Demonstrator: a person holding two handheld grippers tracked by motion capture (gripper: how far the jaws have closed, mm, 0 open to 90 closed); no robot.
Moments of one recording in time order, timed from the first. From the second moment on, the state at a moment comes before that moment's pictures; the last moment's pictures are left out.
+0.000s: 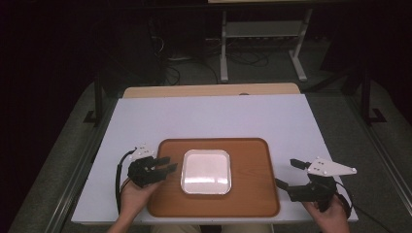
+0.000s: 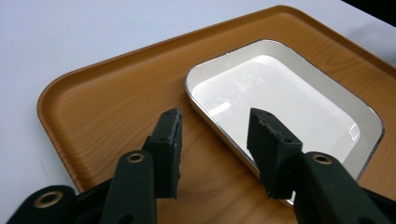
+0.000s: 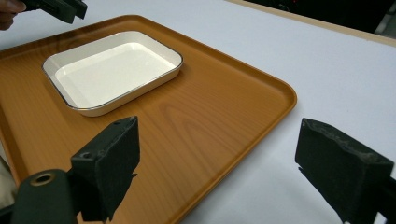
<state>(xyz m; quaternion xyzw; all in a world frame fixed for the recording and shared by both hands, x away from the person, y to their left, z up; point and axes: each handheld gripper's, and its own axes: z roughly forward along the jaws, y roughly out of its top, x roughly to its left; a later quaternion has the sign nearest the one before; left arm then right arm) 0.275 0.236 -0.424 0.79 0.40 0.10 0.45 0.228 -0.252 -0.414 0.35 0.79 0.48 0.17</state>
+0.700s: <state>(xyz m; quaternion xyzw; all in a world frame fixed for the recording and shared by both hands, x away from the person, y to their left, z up) 0.271 0.257 -0.415 0.79 0.36 0.14 0.47 0.228 -0.255 -0.415 0.35 0.79 0.48 0.17</state>
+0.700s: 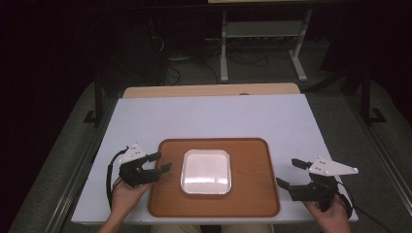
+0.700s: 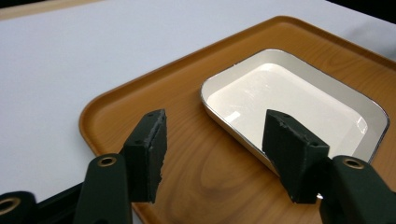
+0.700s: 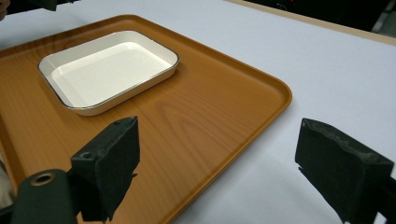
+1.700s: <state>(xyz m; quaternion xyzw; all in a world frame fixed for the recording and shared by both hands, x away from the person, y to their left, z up) 0.258 0.300 -0.418 0.77 0.36 0.20 0.48 0.230 -0.260 -0.419 0.36 0.79 0.47 0.17</state>
